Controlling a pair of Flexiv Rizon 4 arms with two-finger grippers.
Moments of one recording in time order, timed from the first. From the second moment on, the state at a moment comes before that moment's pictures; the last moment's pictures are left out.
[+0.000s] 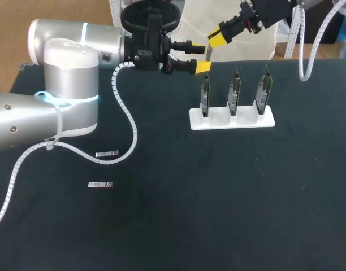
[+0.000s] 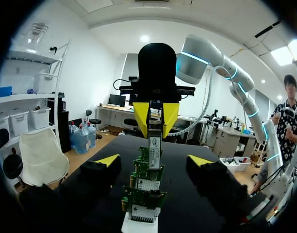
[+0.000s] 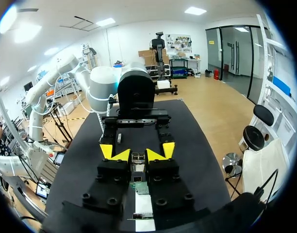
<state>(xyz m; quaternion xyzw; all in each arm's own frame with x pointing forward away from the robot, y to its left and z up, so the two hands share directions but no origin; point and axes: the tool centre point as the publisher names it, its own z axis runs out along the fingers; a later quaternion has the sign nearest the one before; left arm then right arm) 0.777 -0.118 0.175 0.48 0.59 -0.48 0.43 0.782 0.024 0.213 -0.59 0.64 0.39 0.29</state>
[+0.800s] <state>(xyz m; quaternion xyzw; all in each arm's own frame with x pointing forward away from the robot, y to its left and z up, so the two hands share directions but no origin) 0.761 -0.070 0.149 0.54 0.67 -0.34 0.38 0.774 0.022 0.216 -0.60 0.64 0.39 0.28</state>
